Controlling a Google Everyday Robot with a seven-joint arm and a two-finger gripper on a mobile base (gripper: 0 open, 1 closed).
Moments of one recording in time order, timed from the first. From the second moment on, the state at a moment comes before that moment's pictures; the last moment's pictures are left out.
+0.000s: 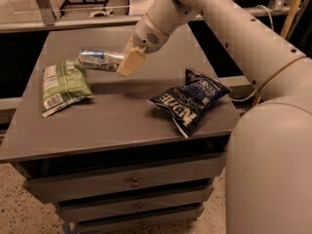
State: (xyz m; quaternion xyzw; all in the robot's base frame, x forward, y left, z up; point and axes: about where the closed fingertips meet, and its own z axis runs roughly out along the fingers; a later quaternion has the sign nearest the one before) arm 0.642 0.069 0.892 -0.66 0.66 0.26 0.24
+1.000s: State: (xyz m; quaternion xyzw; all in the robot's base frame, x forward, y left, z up) arm 0.624 0.070 0.859 -0.66 0.66 0.29 0.22
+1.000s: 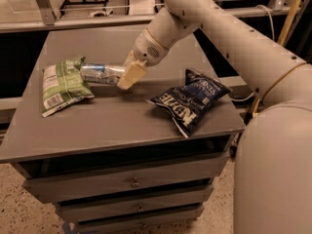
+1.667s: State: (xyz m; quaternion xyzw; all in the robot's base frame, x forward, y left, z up) arm 0.628 0.045 0.846 -0.64 0.69 0.27 0.22
